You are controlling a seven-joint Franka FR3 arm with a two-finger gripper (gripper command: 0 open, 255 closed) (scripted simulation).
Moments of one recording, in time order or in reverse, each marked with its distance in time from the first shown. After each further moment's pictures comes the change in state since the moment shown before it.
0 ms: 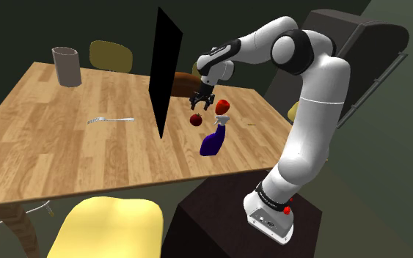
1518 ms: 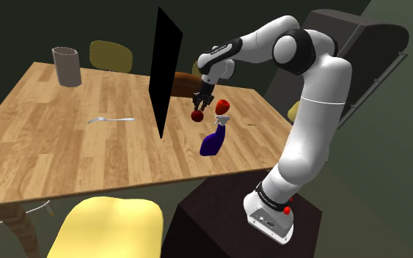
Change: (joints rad) arm 0.000 -0.013 -0.003 0.000 -0.005 -0.013 0.002
